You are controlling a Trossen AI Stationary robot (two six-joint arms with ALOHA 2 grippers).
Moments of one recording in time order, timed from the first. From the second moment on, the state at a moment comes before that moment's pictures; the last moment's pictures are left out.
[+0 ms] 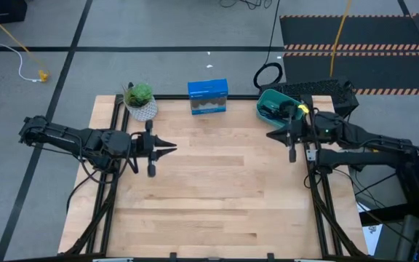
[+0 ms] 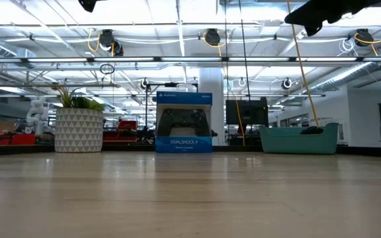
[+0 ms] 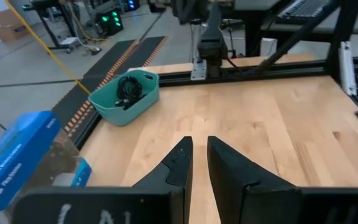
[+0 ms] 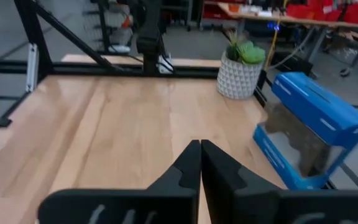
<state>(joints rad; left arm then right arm) -0.23 0.88 0.81 -0.22 -0.36 0.05 -0.19 0.58 0.66 -0.37 -0.08 -0.09</state>
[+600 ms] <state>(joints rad) -0.23 0.98 0.81 -0.11 -0.40 0.04 -0.04 0.57 0.40 -0.02 0.04 -0.04</state>
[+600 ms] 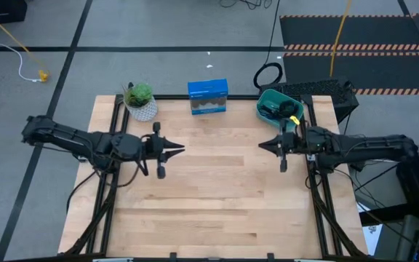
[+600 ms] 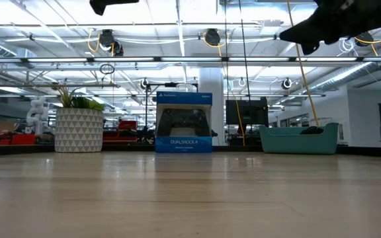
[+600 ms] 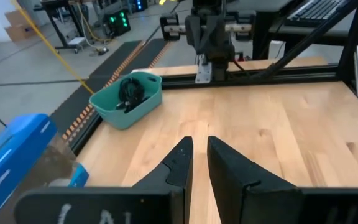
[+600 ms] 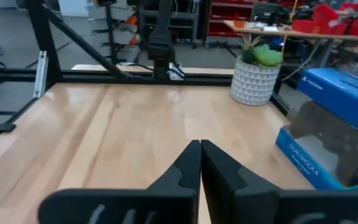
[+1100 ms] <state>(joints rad) -0.24 1.13 0.81 -0.01 -0.38 0.00 0.13 0.57 0.15 0.28 0.11 0.03</state>
